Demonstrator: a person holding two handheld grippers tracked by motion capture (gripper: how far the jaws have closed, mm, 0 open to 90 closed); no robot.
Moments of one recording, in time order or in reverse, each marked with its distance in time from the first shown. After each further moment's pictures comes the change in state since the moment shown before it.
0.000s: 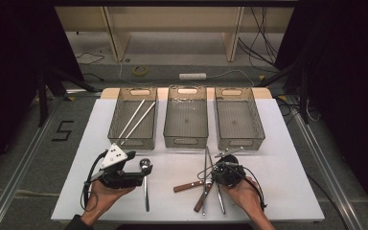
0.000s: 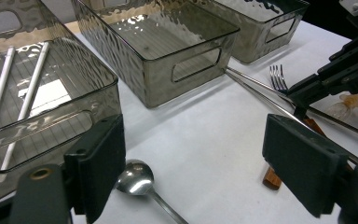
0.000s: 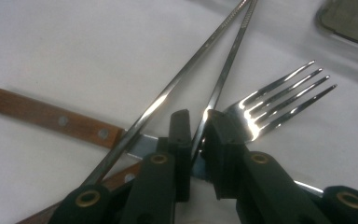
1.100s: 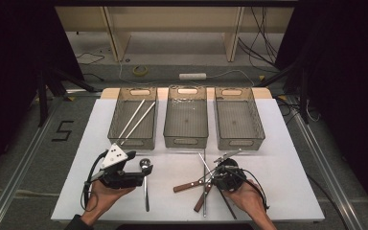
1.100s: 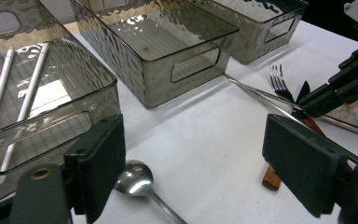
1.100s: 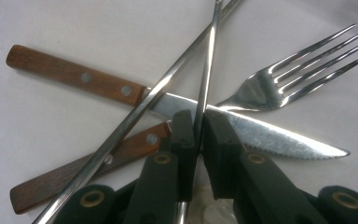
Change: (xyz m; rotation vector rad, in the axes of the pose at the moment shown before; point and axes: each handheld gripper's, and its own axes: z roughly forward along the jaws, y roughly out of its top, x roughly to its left) left arm 0.000 0.000 0.000 -0.001 0.000 0.004; right arm 0.005 -0.008 -0.006 0.087 0.048 -0.044
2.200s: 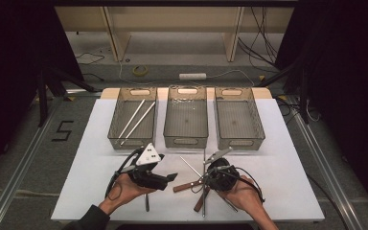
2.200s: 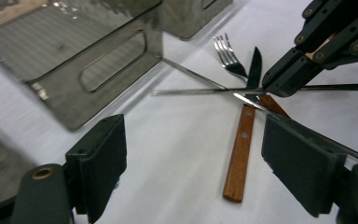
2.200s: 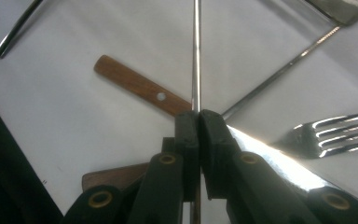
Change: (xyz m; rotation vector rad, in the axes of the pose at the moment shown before) left arm -0.039 0.018 0.060 0.144 -0.208 0.215; right arm 0.028 0.017 -0.019 -0.024 0.079 -0.211
